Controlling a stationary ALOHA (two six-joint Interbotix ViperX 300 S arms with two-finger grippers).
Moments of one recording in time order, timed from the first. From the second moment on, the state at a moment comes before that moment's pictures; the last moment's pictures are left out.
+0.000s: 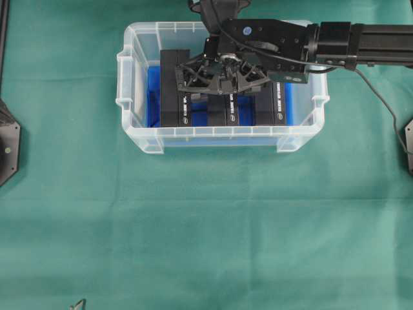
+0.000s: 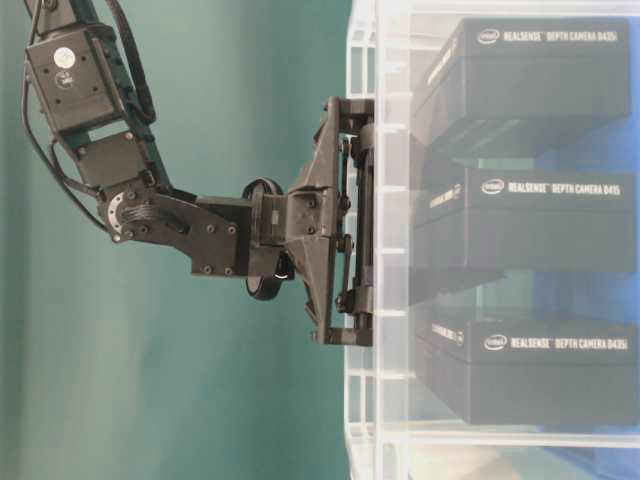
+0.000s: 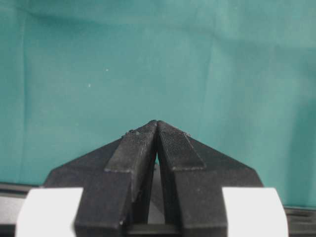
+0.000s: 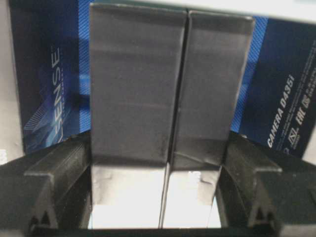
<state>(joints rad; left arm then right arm) -0.08 -0.75 0.45 0.03 1.41 -0.23 -0.20 0.36 -0.08 -0.04 1.15 1.43</state>
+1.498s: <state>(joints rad) -0.08 -0.76 0.45 0.03 1.41 -0.23 -0.20 0.25 -0.56 -0.08 1.68 1.46</state>
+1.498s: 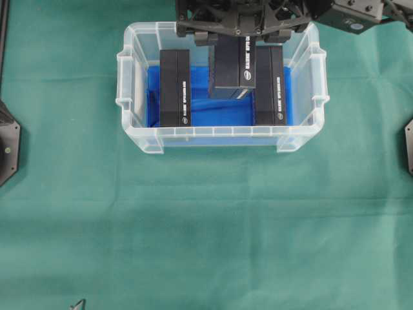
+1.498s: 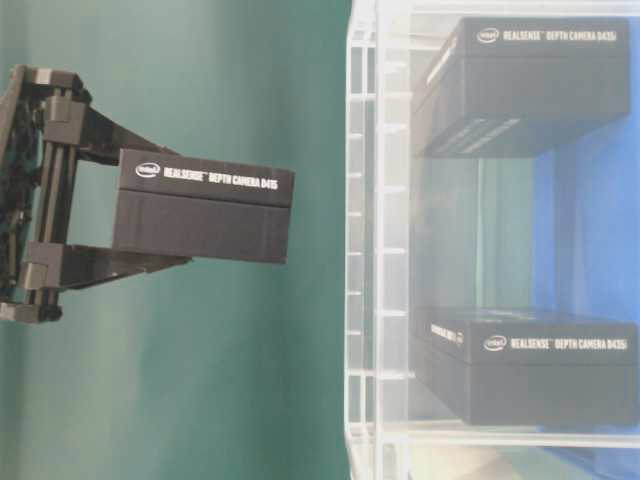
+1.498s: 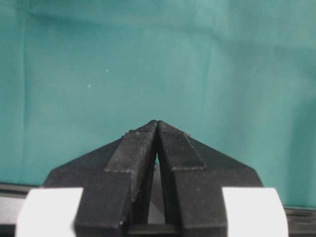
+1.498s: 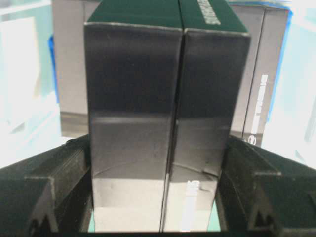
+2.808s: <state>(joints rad) -0.08 -0.75 0.45 0.03 1.41 -0.23 -0.19 0.25 -0.56 -0.07 1.68 1.46</state>
